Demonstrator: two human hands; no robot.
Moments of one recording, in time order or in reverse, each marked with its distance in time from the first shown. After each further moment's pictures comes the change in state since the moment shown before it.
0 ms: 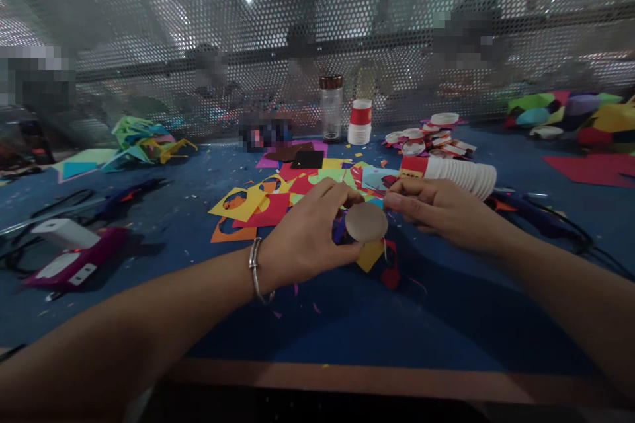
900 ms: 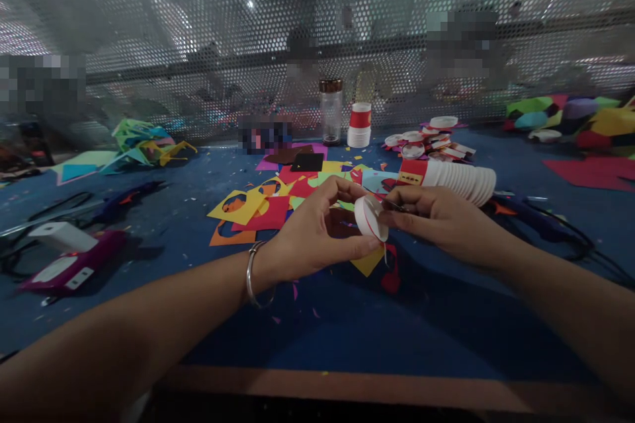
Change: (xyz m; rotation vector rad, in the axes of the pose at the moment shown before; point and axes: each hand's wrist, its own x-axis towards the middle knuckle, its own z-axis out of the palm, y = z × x) left_hand 0.004 -0.002 0.011 -0.928 -0.049 -0.133; right_hand -0.004 -0.006 0.006 0.105 -0.031 -0.103
